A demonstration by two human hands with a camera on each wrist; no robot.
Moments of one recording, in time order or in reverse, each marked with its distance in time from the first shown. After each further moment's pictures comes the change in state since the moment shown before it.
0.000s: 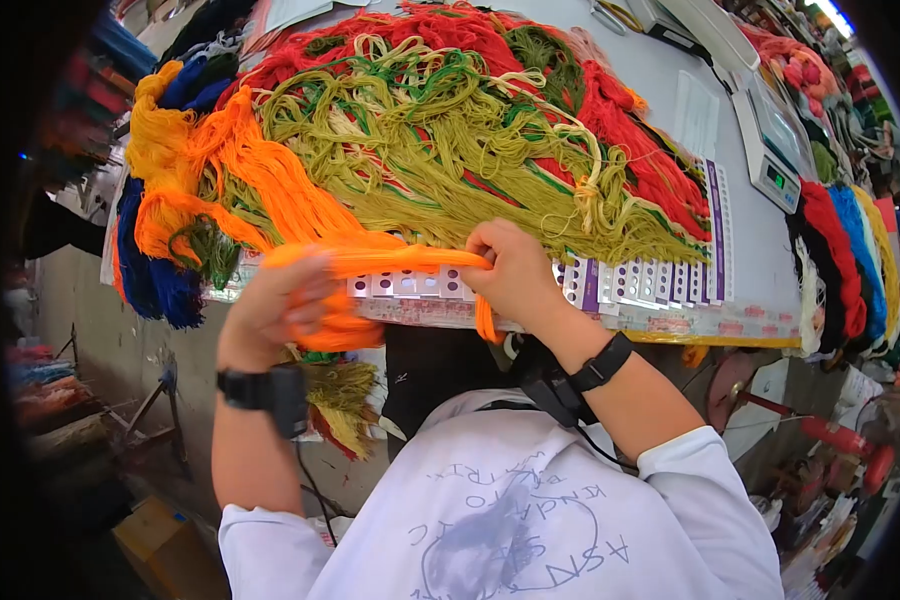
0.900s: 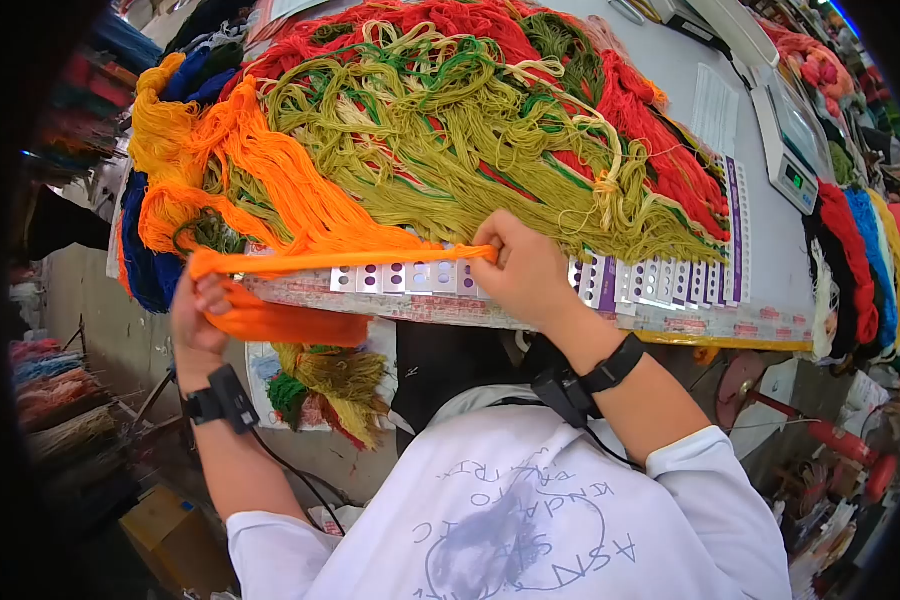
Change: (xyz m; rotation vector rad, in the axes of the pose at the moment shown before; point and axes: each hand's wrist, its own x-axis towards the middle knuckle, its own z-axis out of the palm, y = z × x) left_hand -0.046 0.003 -0.122 -0.521 0.225 0.447; right_hand 0.003 -0.004 -0.002 0.206 -0.124 0.163
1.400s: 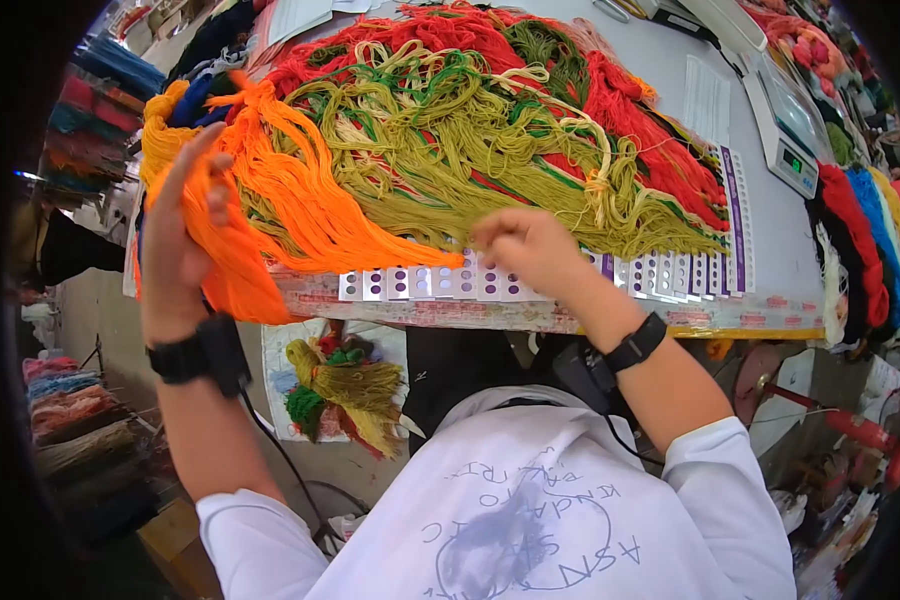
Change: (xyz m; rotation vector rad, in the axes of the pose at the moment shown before) left_hand 0.018 0.030 0.155 0.823 -0.125 0.420; right_hand 0.015 0.010 -0.023 0.352 -0.241 0.200
